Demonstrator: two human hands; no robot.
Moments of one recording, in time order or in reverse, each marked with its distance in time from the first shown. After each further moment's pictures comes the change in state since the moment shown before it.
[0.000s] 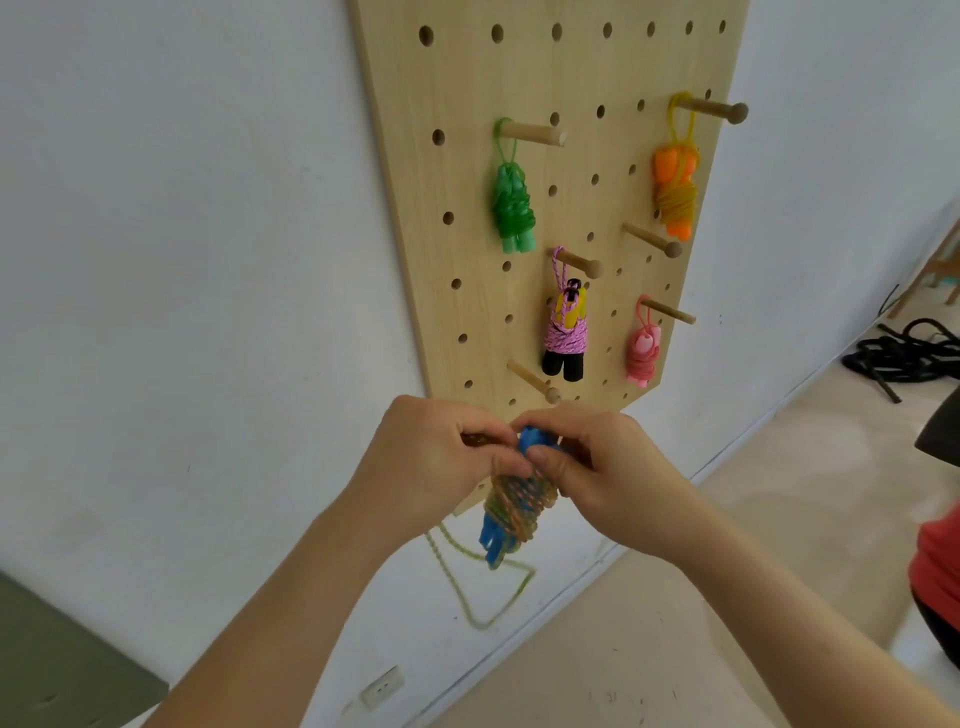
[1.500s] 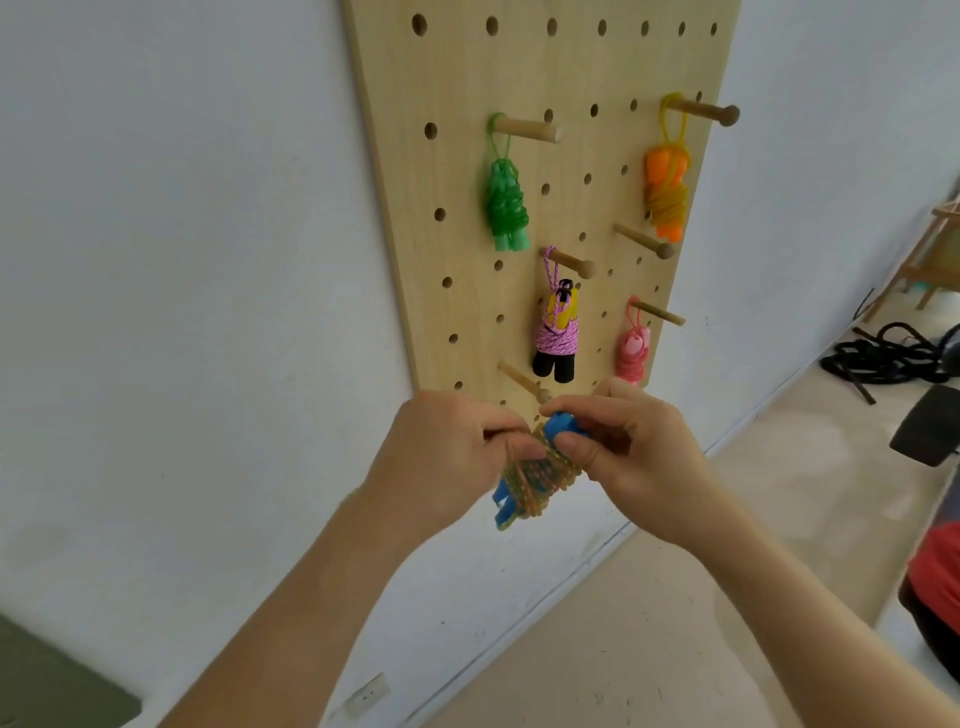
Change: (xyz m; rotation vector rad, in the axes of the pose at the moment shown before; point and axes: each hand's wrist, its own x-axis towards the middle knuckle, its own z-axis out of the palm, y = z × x) left_hand 0.016 -0.009 0.014 0.200 0.006 0.187; right_hand -0.002 0.019 -0.008 0.083 0.238 0.051
